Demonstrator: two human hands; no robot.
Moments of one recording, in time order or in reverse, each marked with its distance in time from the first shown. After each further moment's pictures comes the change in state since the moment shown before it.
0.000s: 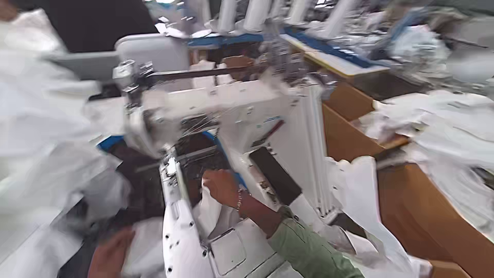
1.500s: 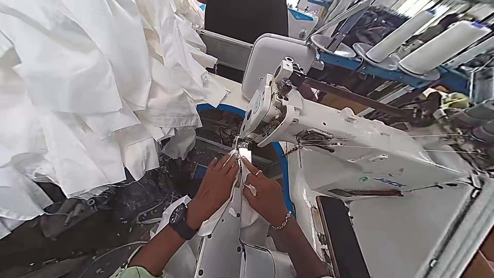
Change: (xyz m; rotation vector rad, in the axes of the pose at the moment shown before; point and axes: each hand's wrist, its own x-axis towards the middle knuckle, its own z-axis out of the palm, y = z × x) left_hand 0.058 0.050 0.066 0.517 0.451 0.625; right_hand 0.039 0.002 0.034 -0.178 0.532 -0.765
